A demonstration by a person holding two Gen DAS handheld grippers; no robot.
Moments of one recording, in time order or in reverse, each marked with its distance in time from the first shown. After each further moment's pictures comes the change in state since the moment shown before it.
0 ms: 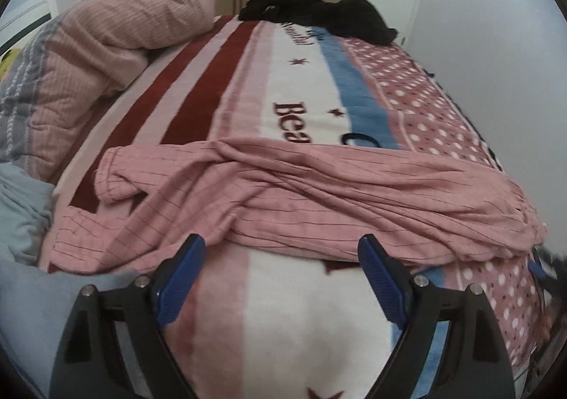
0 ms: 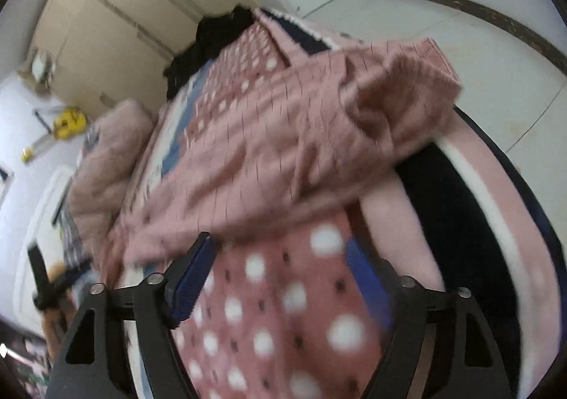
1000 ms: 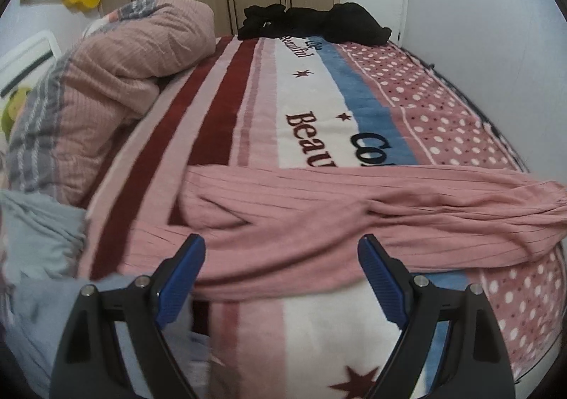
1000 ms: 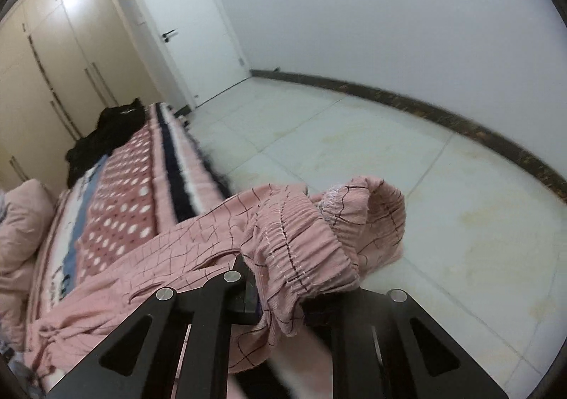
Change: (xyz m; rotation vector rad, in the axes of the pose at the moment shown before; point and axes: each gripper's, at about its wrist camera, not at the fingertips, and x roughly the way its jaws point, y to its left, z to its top) left arm -0.030 0.015 -0.003 0.131 -0.040 0.104; right arm -0.105 -0.046 0.040 0.029 -0.364 -0.518
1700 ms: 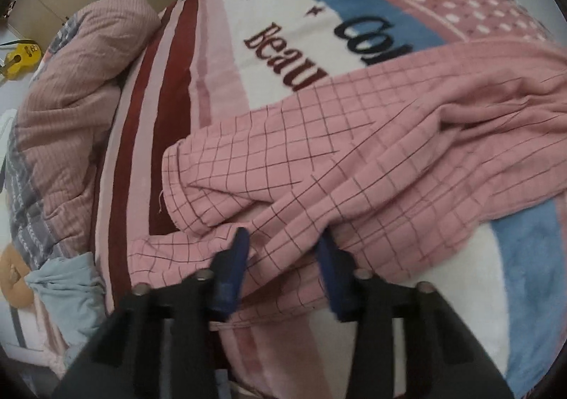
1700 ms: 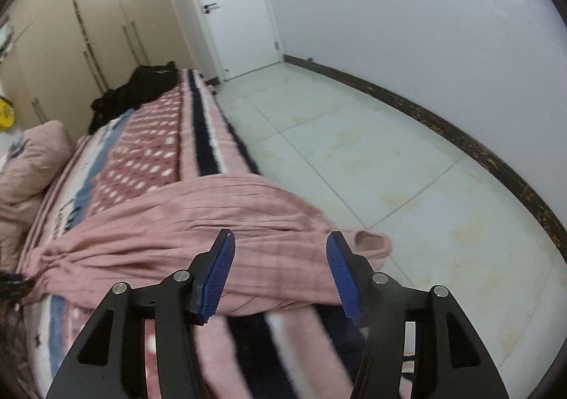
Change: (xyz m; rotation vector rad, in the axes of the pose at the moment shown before) left arm 0.100 -0.045 -0.010 0.362 0.298 0.135; right arm -0.055 0.004 -0.035 -0.195 0.062 0.098
